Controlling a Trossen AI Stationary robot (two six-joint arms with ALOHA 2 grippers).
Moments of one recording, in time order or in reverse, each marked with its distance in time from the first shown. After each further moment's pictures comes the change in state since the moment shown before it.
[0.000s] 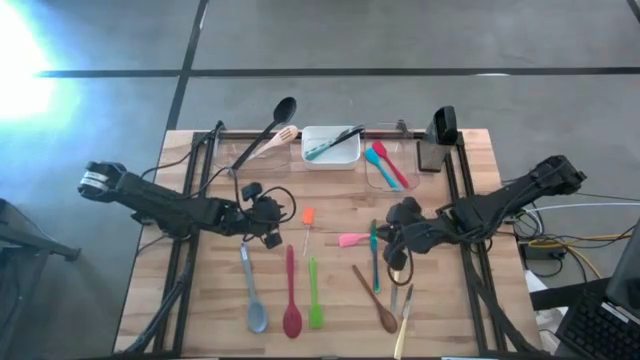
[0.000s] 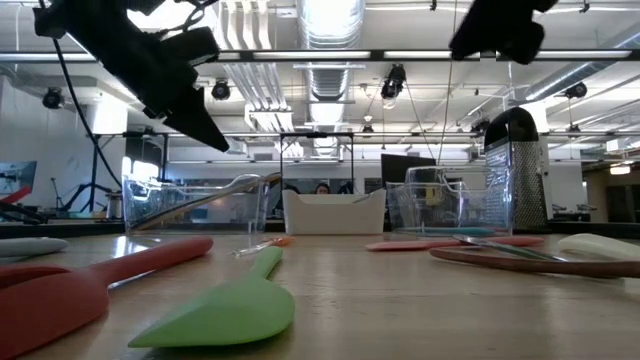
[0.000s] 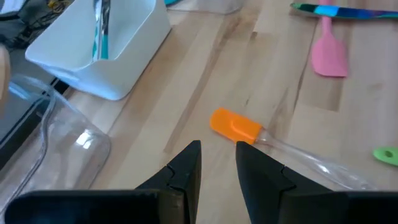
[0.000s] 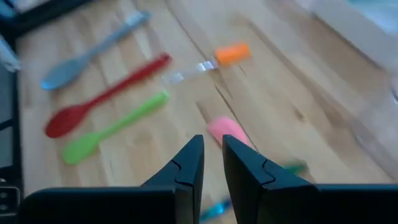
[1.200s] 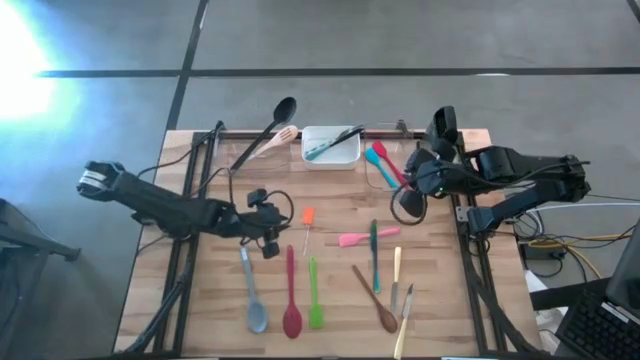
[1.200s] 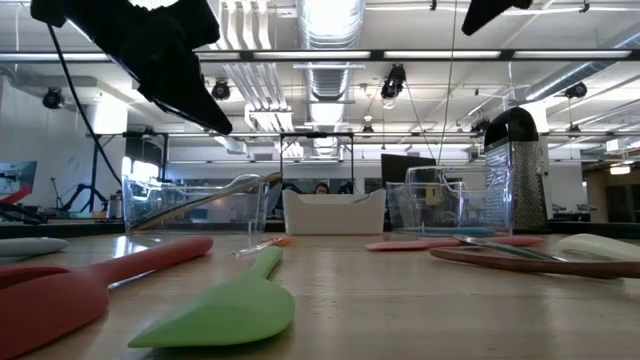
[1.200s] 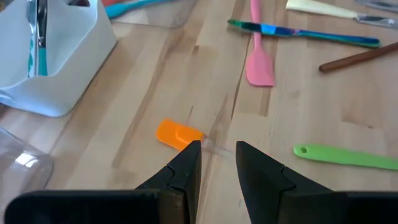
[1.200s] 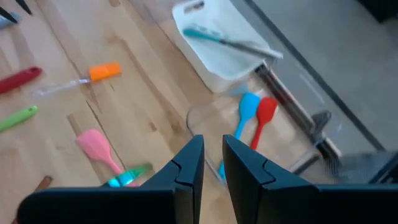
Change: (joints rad) left arm -0.040 -0.017 0.033 0.022 0.149 0.008; right arm -0.301 -0.014 0.462 -0.668 0.089 -0.259
